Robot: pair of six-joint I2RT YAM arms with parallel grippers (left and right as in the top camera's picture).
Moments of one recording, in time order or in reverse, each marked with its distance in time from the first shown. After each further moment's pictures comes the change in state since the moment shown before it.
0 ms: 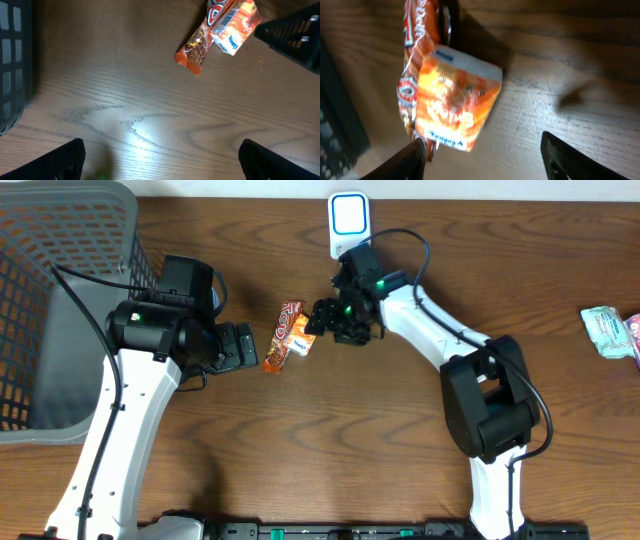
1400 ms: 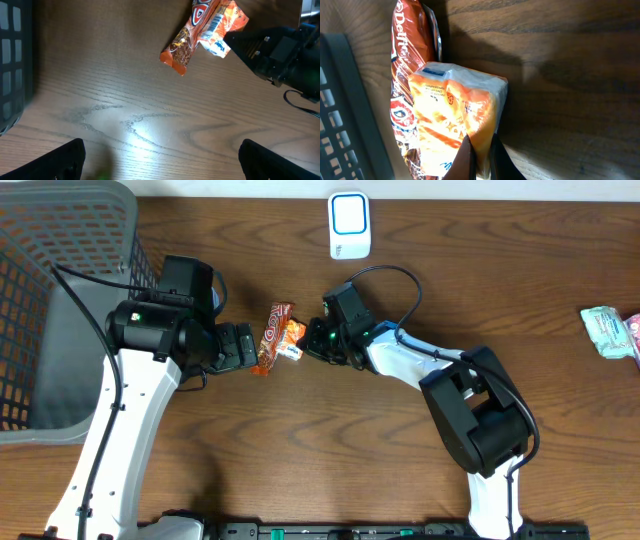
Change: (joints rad) left arm 0.000 0.000 0.000 0.000 0.000 0.000; right arm 0.098 -0.042 -0.348 0.595 0.056 0.323
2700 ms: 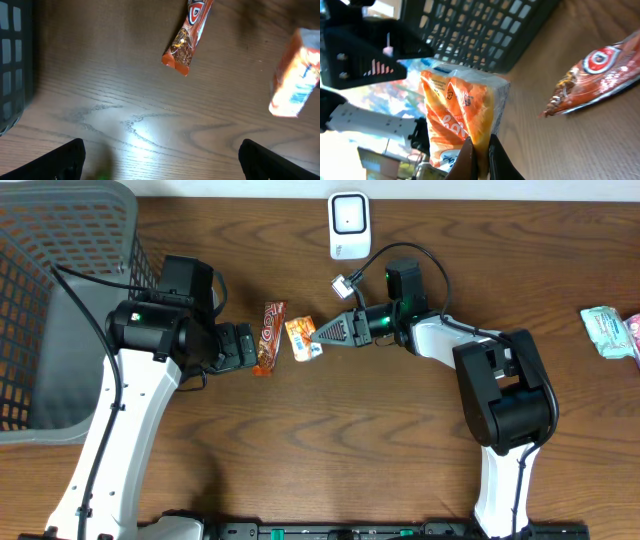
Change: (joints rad) left arm 0.000 0.000 0.000 0.000 0.000 0.000; right arm -0.246 0.039 -0.033 0.361 -1.083 -0.497
